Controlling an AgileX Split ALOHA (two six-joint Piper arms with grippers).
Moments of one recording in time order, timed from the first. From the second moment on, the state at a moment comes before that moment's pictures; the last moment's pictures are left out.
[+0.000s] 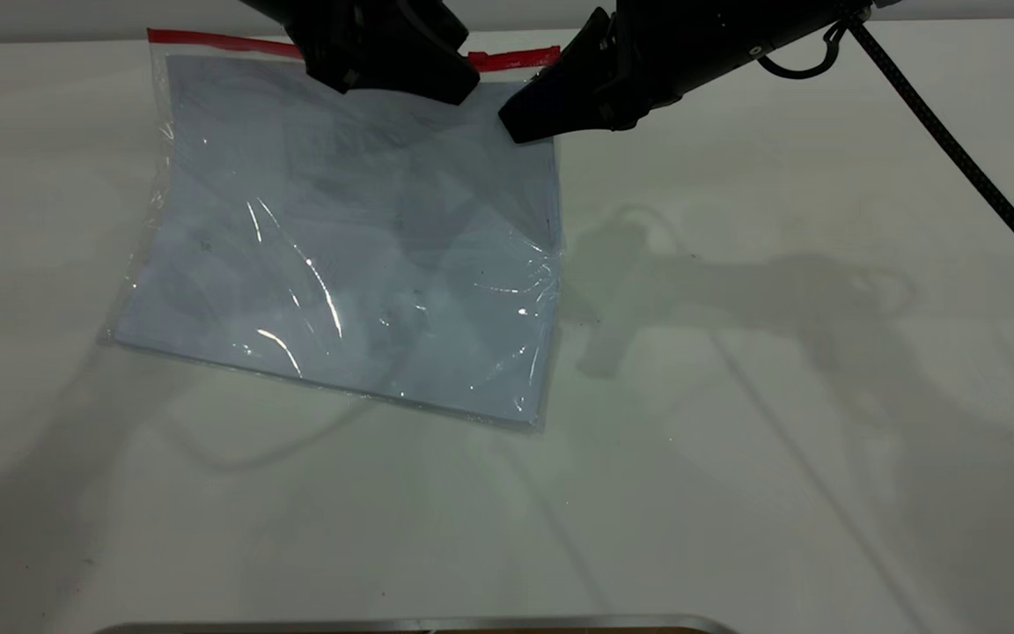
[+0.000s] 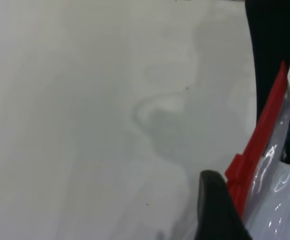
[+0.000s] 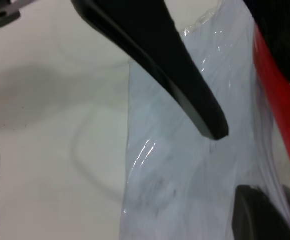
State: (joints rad) left arm -0.29 2.12 -1.27 -1.26 0.63 2.06; right arm 0.31 2.27 -1.28 1.54 0.81 -2.09
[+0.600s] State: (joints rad) left arm -0.29 2.15 -1.27 -1.37 0.62 2.11; right arm 0.31 2.27 -1.28 1.54 0.81 -2.09
